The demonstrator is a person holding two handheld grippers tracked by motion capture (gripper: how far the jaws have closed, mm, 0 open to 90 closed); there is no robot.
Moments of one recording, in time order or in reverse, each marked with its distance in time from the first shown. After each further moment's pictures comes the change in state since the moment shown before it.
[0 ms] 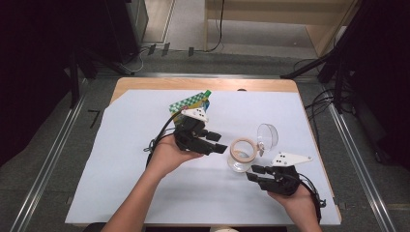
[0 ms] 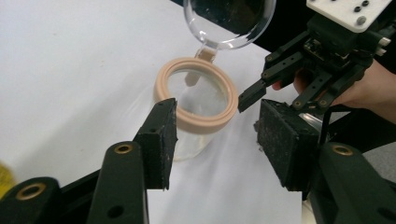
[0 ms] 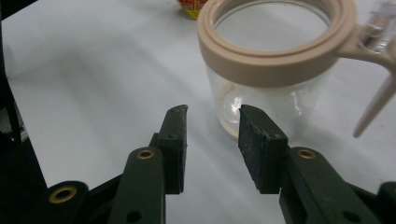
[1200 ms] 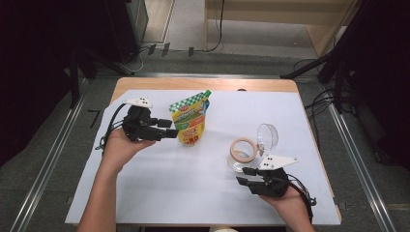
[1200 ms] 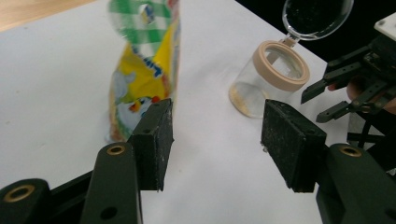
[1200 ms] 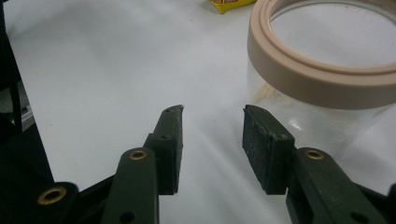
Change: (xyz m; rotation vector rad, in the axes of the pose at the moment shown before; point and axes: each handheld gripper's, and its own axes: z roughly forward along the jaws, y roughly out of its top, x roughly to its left) left arm 0.054 -0.048 -0.103 -0.063 0.173 -0.142; right arm 0.017 0.005 0.017 0.038 0.031 -0.073
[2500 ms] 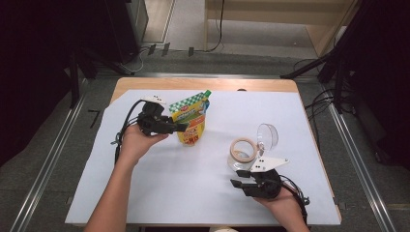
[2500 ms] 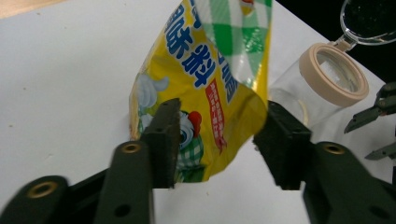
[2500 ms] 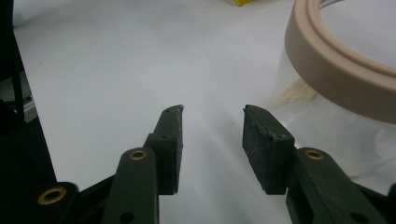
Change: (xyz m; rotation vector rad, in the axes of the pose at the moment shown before) left arm 0.021 0.007 0.051 0.026 0.044 -0.050; right arm 0.009 0.002 0.015 0.030 0.023 -0.033
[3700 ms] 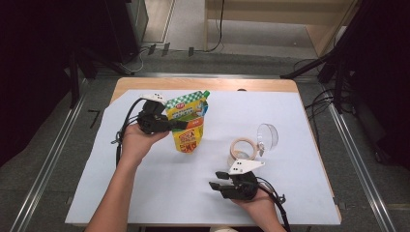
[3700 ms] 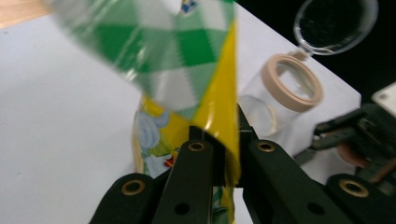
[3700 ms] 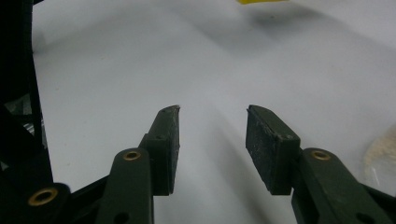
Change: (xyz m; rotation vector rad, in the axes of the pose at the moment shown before) left arm -0.024 0.012 -0.020 -0.005 -0.092 0.046; right arm 0.025 0.008 0.052 -0.058 0.069 0.008
